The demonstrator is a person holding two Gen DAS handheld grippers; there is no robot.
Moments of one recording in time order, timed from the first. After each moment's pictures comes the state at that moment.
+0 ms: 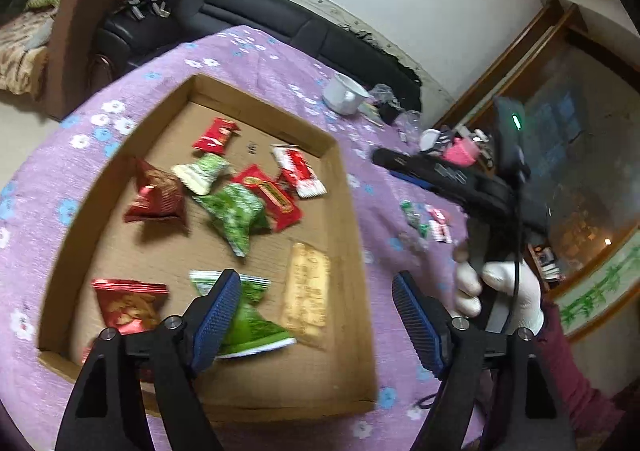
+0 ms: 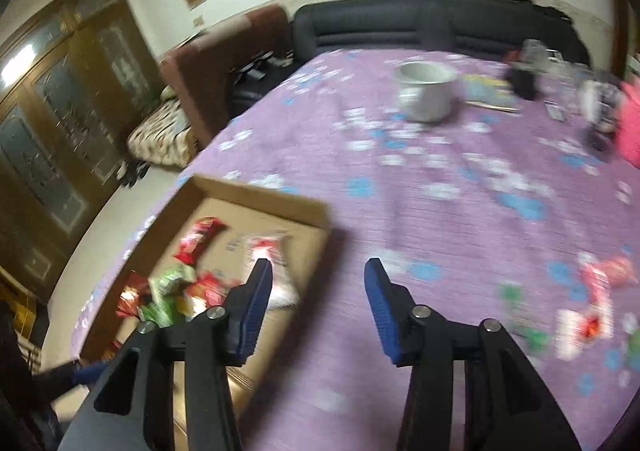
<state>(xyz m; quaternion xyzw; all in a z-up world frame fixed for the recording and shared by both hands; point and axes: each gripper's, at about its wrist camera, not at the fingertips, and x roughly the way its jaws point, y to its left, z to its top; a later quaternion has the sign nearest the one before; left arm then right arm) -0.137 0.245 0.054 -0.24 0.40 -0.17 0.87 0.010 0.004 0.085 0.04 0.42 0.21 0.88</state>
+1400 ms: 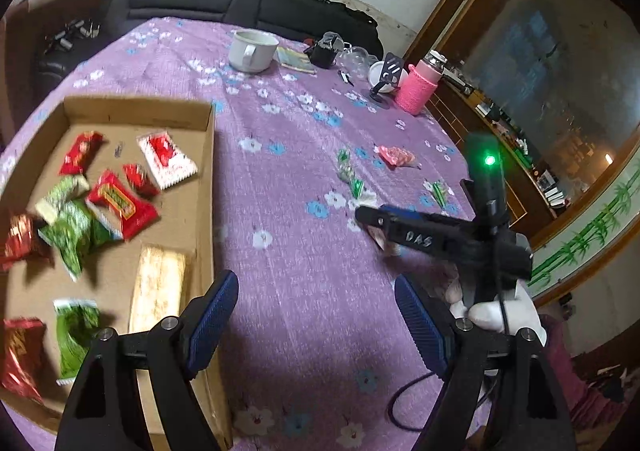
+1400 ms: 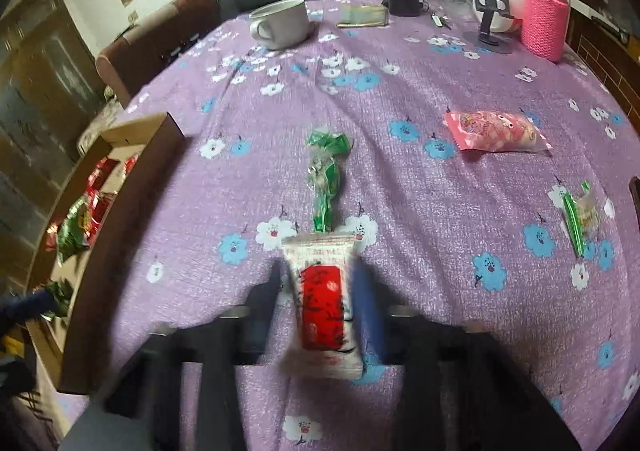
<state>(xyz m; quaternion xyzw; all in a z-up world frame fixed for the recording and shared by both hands) -0.113 0.114 0.073 -0.11 0.44 -0.22 0.86 -0.031 -0.100 0.024 0.04 0.48 0.12 0.87</state>
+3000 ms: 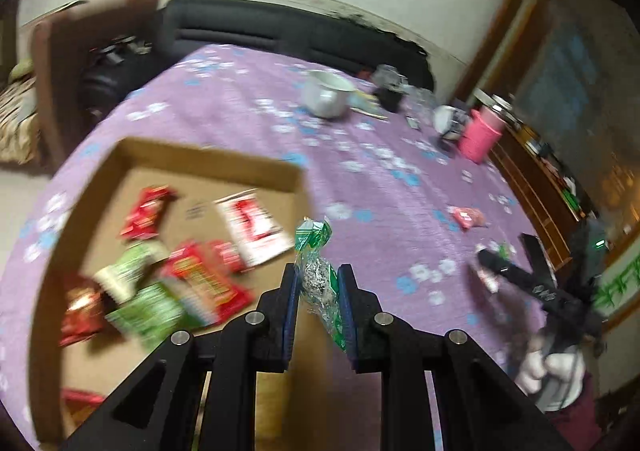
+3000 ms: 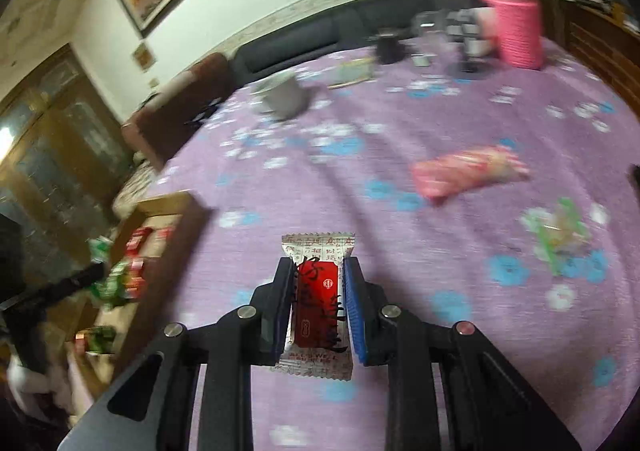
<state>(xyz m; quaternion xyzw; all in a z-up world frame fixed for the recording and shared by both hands) -0.065 0.175 0.072 -0.12 0.41 -0.12 0.90 -0.039 -0.140 0.057 0.14 0.40 0.17 0.89</state>
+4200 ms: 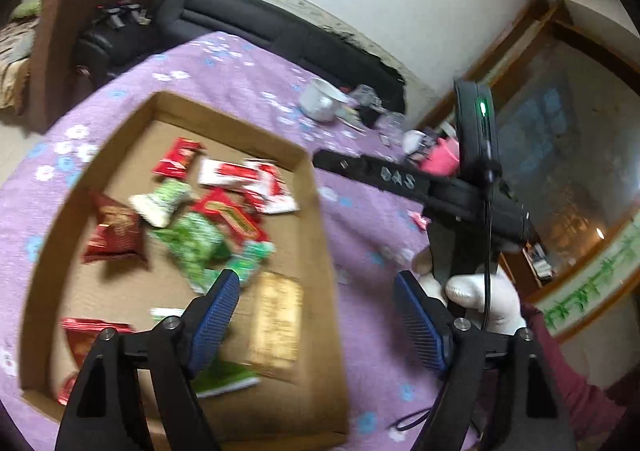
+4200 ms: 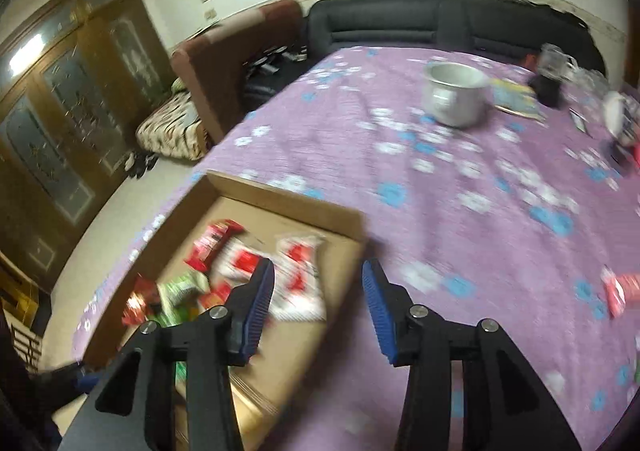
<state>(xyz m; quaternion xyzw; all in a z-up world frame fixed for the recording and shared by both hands) -0.119 0.224 0.067 -0.22 0.39 -0.20 0.87 0.016 0.034 0.080 0.03 0.43 0.23 0.87</state>
